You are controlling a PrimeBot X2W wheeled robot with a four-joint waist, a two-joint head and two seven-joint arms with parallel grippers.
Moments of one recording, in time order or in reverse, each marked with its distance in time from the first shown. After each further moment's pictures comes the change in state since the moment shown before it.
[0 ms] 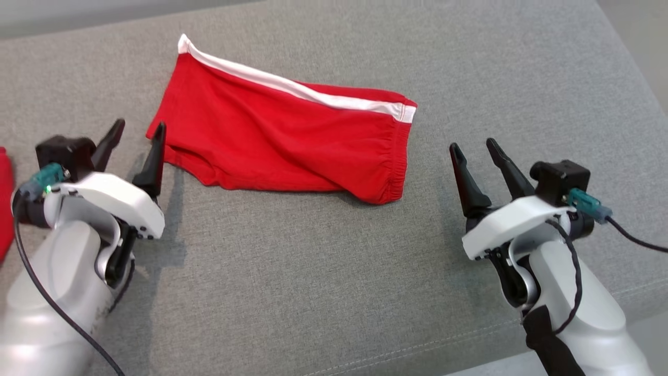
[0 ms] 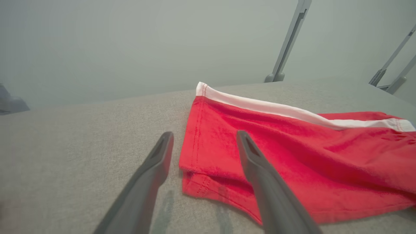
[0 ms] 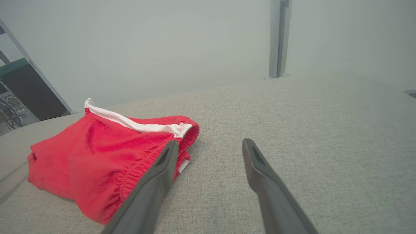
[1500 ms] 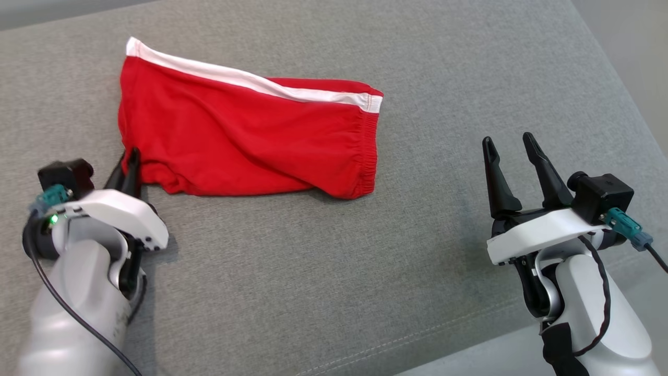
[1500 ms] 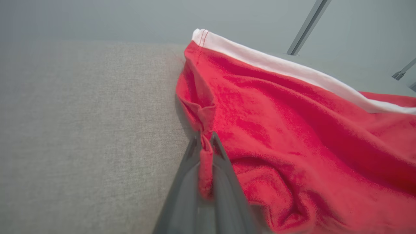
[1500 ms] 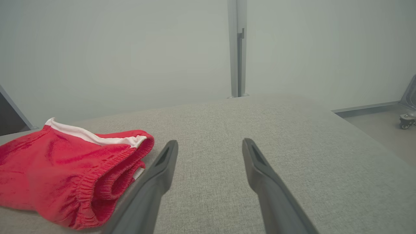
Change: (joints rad) left arm 0.016 -0.147 0.300 0.216 0.181 -0.007 -0.006; right arm 0.143 0.008 -0.162 -0.236 -0.139 0.000 0.000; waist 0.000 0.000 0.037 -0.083
